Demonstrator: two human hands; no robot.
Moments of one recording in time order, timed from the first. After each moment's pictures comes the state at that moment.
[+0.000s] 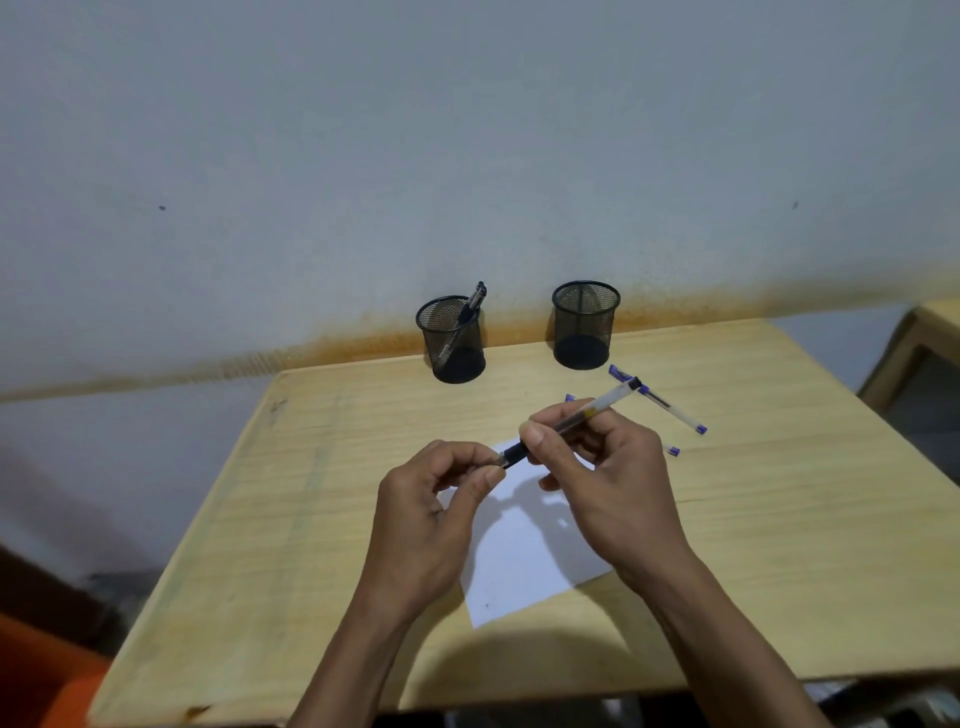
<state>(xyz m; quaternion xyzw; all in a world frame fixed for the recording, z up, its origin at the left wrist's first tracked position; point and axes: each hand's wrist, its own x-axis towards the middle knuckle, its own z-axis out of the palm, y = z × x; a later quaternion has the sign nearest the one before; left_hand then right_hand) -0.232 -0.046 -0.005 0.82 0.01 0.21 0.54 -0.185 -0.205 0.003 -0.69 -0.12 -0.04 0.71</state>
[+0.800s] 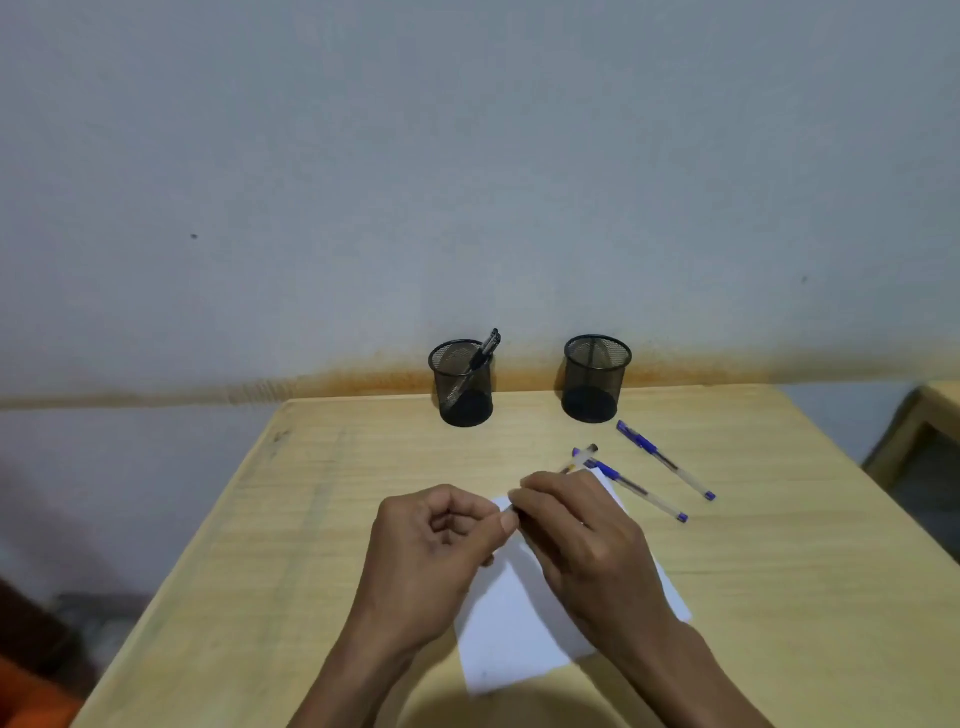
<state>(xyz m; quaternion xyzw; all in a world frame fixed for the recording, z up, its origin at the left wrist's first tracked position) -0.227 -0.044 0.017 0.75 0.09 0.15 0.63 -0.154 -0.198 -0.043 -0.78 -0.38 -0.41 0.29</state>
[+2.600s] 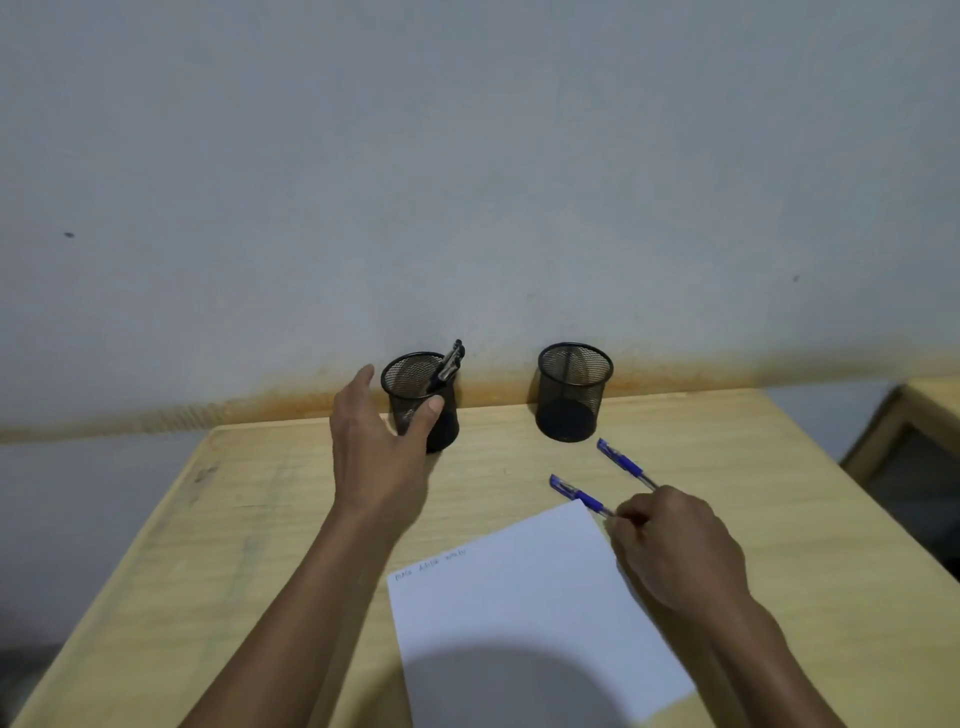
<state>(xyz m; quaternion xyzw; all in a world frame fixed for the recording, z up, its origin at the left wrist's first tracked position) -0.064 0.004 -0.005 0.84 0.17 0.27 0.44 -0.070 -0.263 -0.041 -0.98 0.01 -0.03 0.19</state>
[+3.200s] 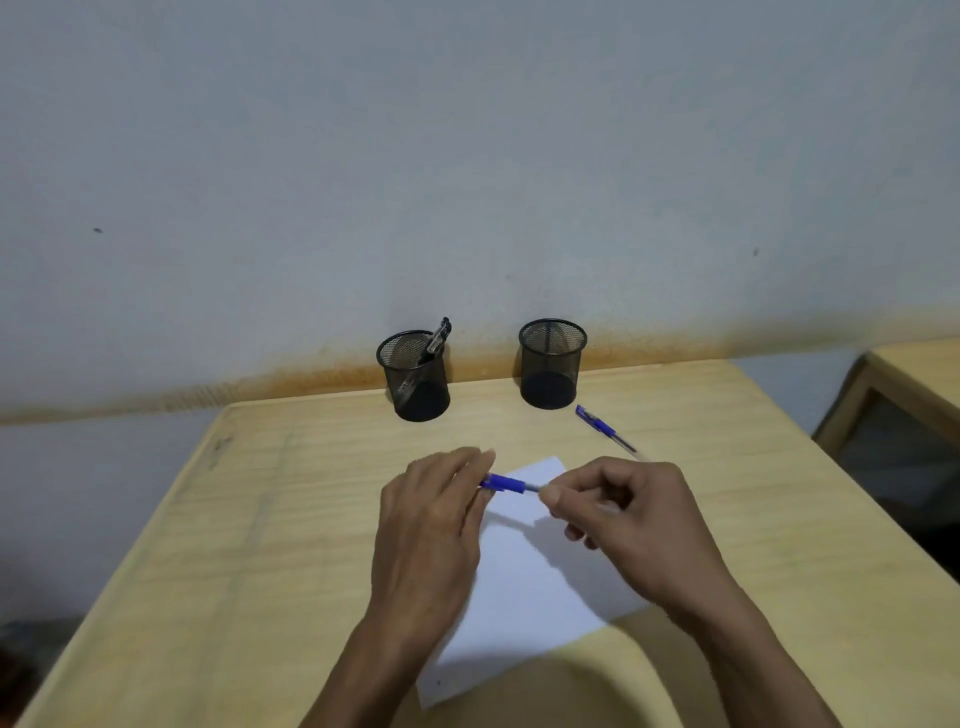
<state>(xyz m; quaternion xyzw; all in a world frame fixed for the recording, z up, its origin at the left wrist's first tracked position) -0.176 -0.066 -0.034 0.93 -0.04 0.29 0.24 -0.152 -0.259 0.009 -0.79 -0.08 0.02 0.60</state>
